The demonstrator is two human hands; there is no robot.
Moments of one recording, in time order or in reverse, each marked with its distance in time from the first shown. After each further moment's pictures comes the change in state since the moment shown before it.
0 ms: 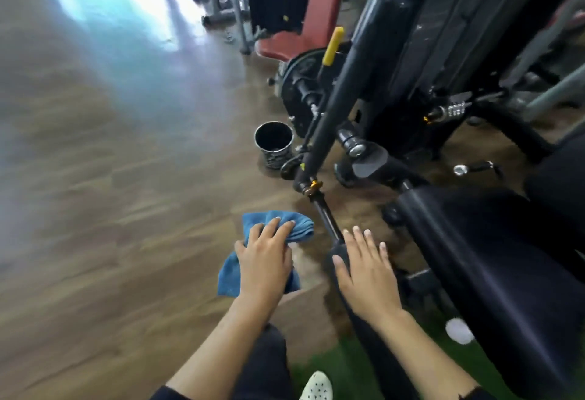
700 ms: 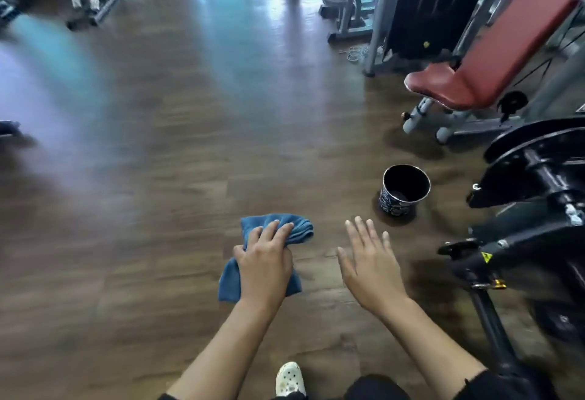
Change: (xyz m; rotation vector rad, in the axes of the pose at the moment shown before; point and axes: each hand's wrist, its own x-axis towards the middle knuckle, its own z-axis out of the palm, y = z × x) left_hand 0.161 -0.378 -0.125 0.135 0.165 -0.293; right_hand 0.247 -0.386 0.074 0.013 -0.024 -0.326
